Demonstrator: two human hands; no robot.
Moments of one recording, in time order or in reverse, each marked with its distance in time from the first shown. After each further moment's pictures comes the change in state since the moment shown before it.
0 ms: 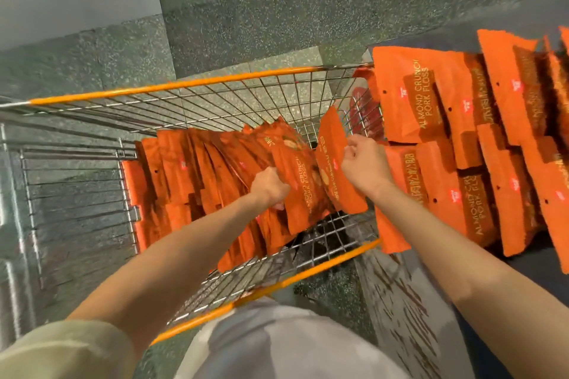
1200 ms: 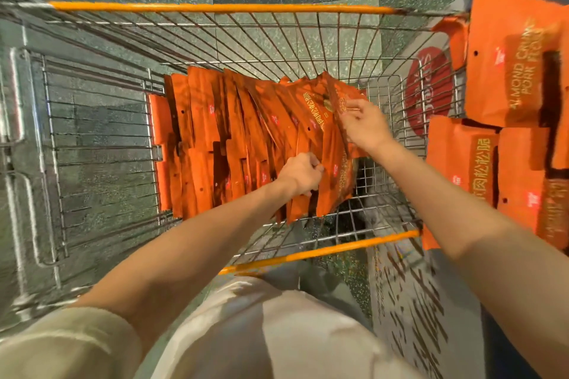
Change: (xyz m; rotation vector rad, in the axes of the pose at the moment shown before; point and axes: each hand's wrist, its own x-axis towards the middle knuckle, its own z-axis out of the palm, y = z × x) left_hand 0.000 -0.041 0.036 -0.189 -0.090 -0.031; right_hand 0.054 0.005 0.097 0.263 -0.361 0.035
